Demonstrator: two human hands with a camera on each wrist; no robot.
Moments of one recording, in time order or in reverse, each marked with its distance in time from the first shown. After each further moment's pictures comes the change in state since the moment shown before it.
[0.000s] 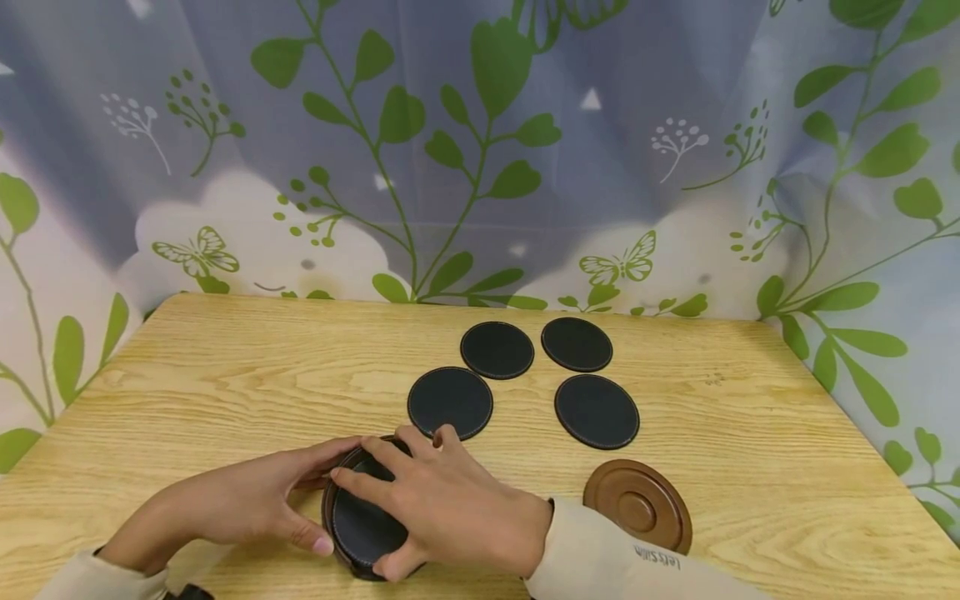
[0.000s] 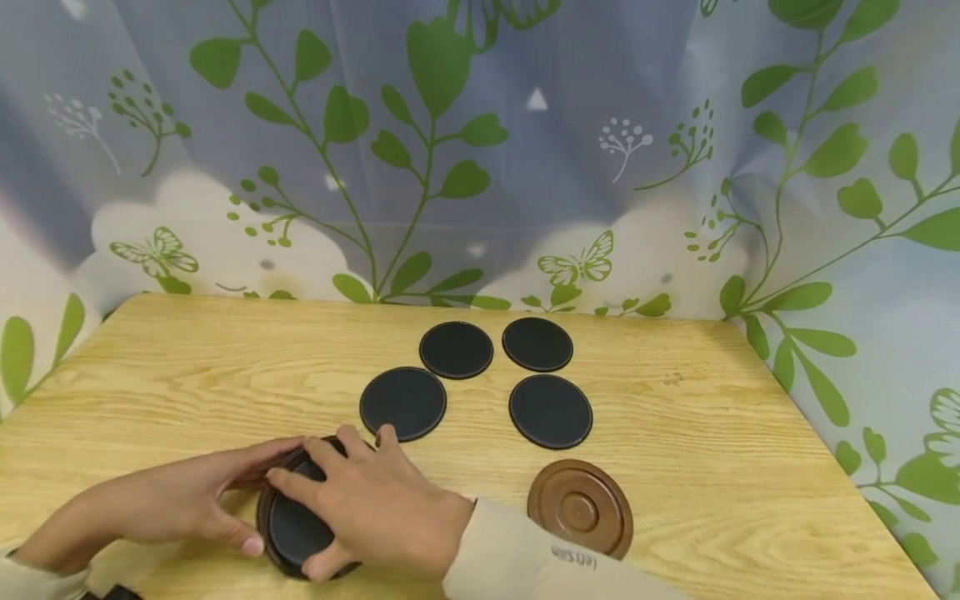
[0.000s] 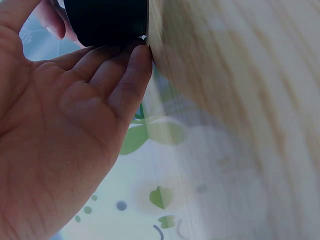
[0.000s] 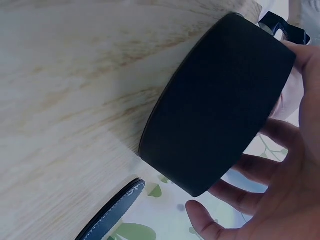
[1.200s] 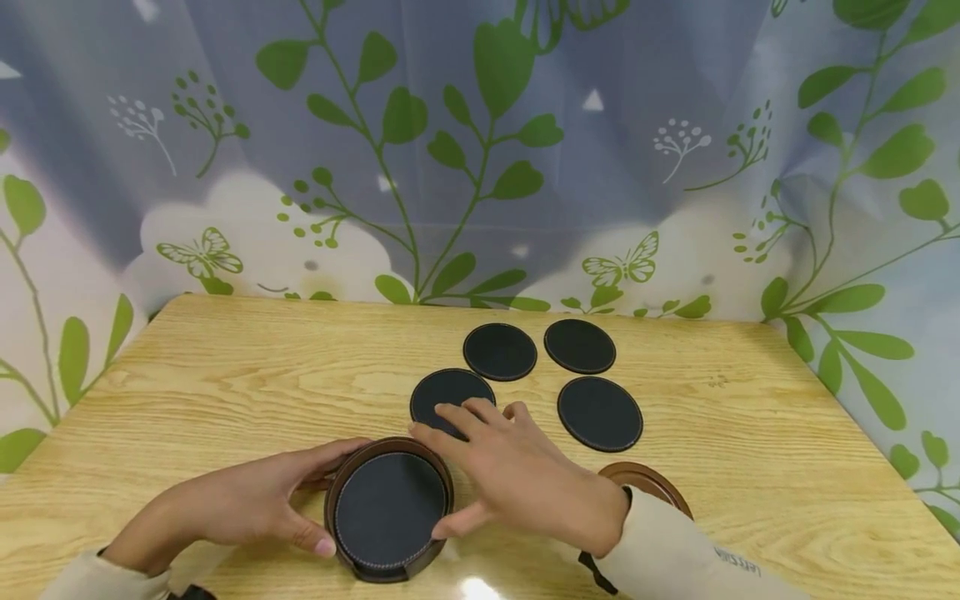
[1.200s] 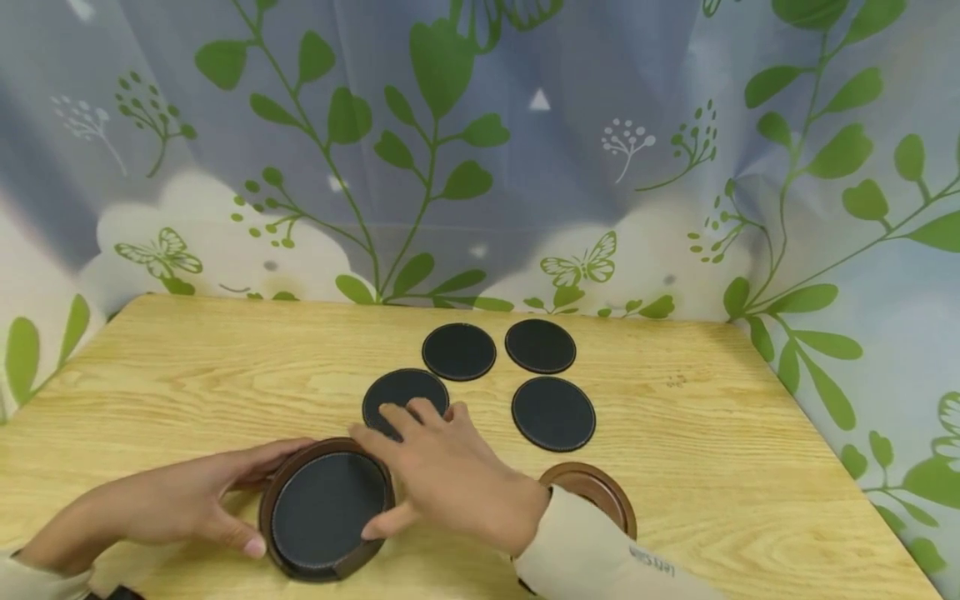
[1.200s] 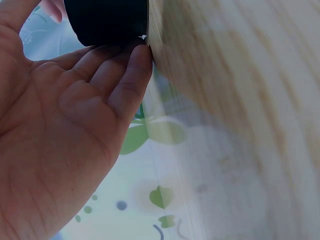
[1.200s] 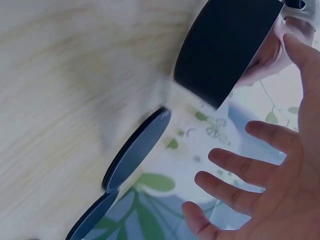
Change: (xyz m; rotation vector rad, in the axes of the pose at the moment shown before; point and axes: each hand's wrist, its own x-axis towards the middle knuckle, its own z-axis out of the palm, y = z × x) left_hand 0.001 0.002 0.003 -0.019 -0.004 0.128; right_hand -0.040 0.037 -0.013 0.099 -0.001 0.219
